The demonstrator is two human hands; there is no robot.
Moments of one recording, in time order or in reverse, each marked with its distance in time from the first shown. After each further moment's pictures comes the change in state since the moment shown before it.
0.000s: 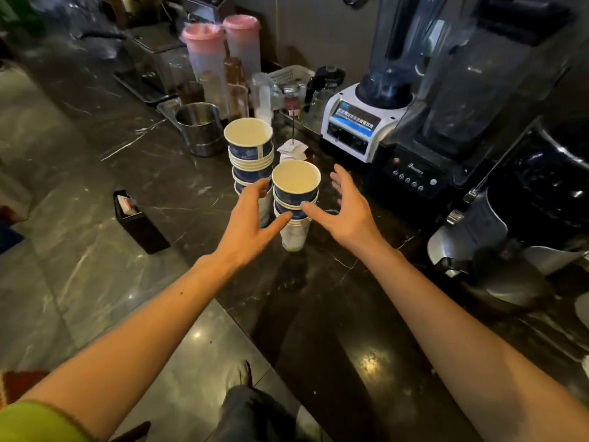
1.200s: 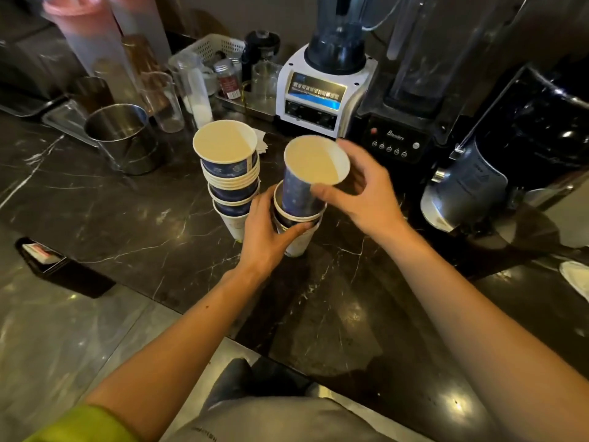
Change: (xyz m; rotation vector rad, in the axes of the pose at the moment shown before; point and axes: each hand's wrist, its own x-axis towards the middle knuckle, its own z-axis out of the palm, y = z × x) left_hand 0.061 -0.057 0.025 -0.293 -0.251 0.034; right_hand 0.025 -0.031 0.023 0.069 0.308 -0.010
